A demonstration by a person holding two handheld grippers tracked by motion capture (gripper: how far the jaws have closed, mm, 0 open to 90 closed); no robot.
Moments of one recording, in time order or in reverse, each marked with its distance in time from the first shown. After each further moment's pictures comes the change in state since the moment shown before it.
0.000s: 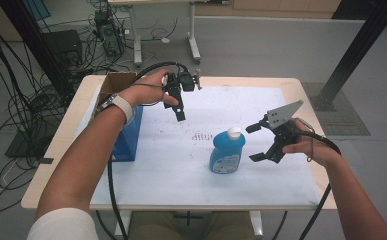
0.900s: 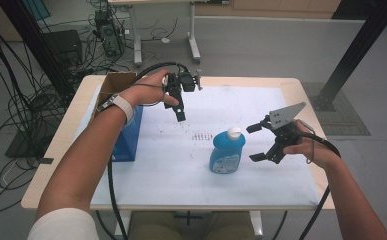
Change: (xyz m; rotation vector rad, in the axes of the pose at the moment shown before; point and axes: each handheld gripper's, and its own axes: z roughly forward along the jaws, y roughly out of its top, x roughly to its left) left arm -0.001 0.001 0.001 0.006 0.001 0.002; right arm 0.001 -0.006 0.000 -0.035 -0.012 0.011
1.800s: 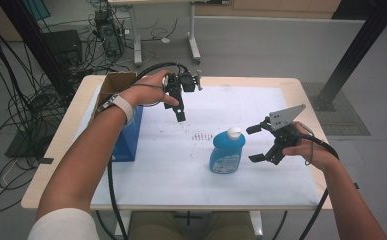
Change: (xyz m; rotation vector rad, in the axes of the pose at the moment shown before) left arm 0.000 0.000 0.001 0.003 -0.001 0.000; right arm 0.000 -0.007 0.004 -0.015 -0.003 0.017
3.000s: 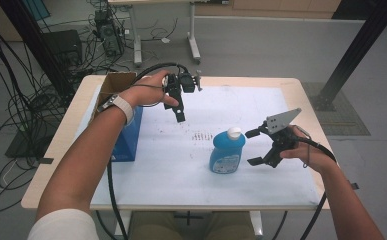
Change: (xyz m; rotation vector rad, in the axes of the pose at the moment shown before) left arm -0.001 -0.001 0.000 0.007 -0.001 -0.001; right arm -0.001 -0.013 0.010 0.023 0.006 0.022
